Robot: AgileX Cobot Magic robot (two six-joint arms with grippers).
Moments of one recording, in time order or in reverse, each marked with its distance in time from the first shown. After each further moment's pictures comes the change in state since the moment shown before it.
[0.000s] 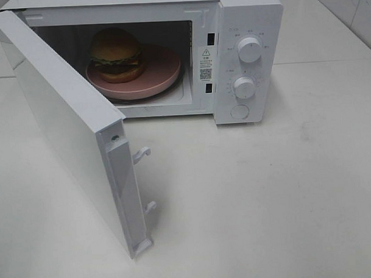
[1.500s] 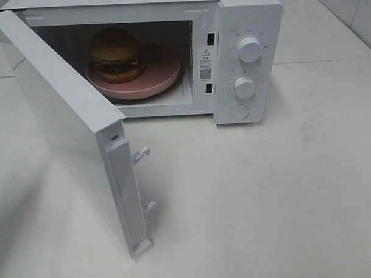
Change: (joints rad) left arm -0.001 1.003 0.322 0.469 -1.631 -0.286; right arm 0.000 0.000 0.000 0.000 0.000 0.000
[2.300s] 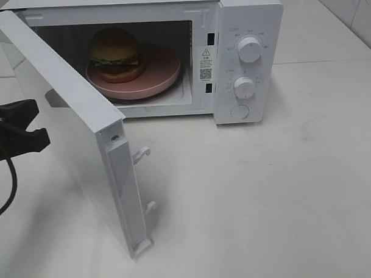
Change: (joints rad) left arm -0.391 0.224 -0.070 -0.352 -0.085 0.093; right arm 0.000 0.000 0.000 0.000 0.000 0.000
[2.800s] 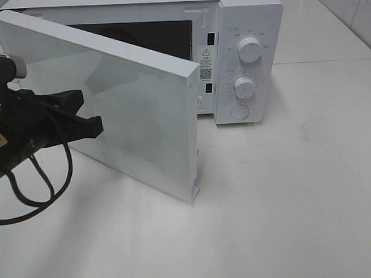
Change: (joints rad) left arm -0.228 0.118 -0.164 -0.270 0.037 0.138; right arm 0.000 0.000 0.000 0.000 0.000 0.000
